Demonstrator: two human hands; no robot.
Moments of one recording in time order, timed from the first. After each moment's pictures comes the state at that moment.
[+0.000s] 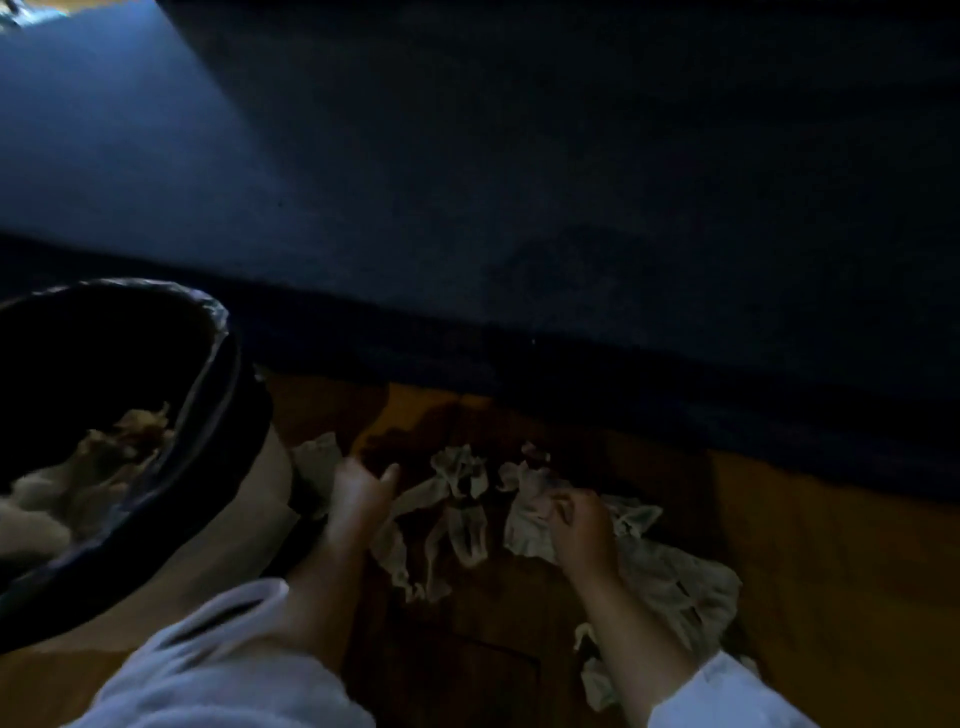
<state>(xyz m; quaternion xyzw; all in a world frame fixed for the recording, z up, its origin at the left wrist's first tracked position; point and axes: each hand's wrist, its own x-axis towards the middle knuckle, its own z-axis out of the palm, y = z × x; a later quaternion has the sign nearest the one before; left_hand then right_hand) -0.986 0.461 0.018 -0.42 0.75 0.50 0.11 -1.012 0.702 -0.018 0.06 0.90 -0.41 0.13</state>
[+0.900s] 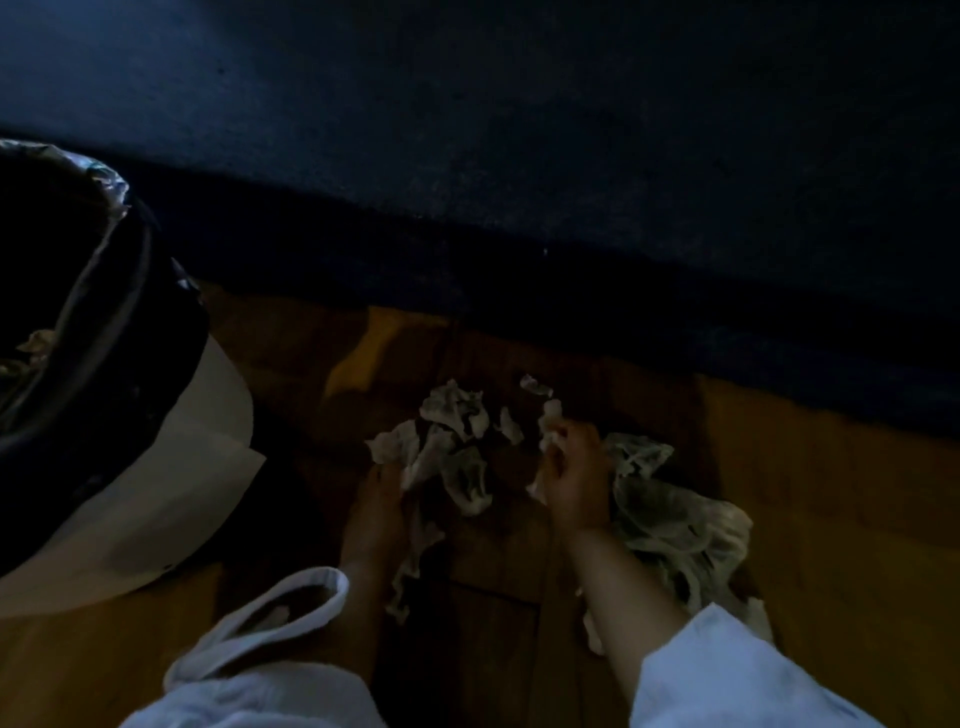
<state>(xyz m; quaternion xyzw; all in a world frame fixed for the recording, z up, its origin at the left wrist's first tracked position) -0.929 0.501 -0.085 -0.23 0.89 0.39 0.08 -1.012 0.691 -0.058 0.01 0.90 -0.45 -0.01</state>
